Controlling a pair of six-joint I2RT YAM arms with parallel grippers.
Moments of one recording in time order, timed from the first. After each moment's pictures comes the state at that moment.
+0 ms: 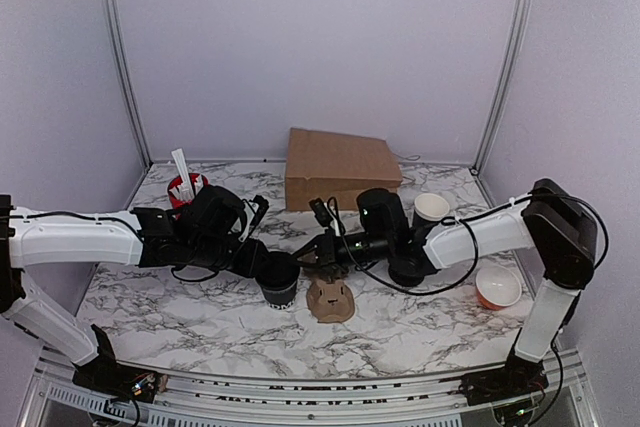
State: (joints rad) left arm -0.92 1.42 0.90 -0.28 -0.04 -0.46; right arm 0.88 1.79 0.95 0.47 -0.61 0.88
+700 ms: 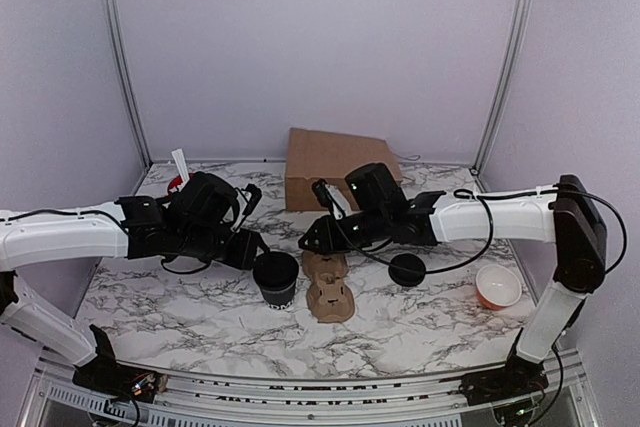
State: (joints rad) left arm -0.92 1.37 0.97 -0.41 -0.09 -0.45; right arm 0.88 1.73 1.17 -0.08 -0.32 0.56
